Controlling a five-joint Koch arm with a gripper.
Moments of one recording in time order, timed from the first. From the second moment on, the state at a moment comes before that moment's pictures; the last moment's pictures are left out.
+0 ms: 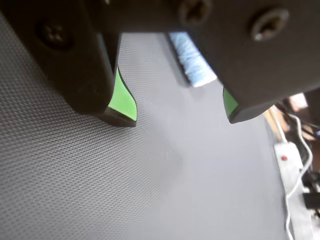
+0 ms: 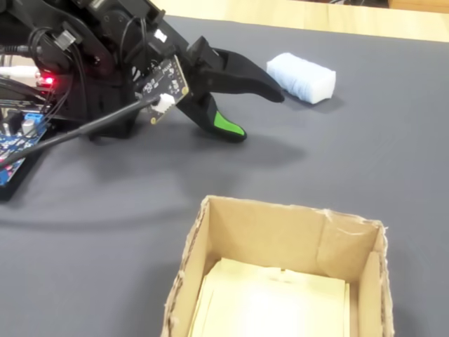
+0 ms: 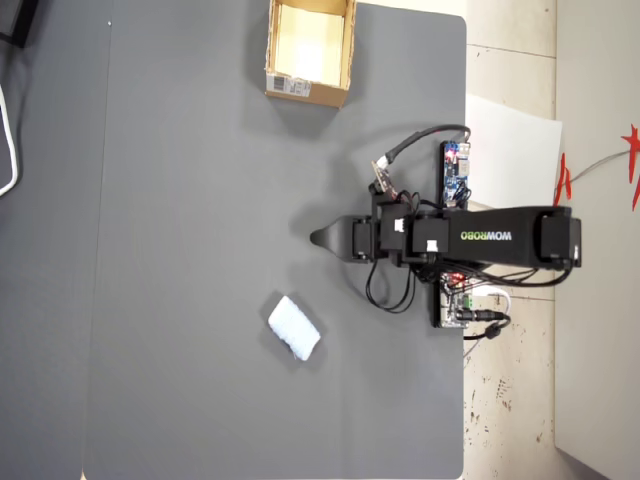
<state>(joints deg) 1.8 130.8 176.5 -4.6 99.6</state>
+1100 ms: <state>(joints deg) -25.0 118.2 142.1 33.0 109.8</state>
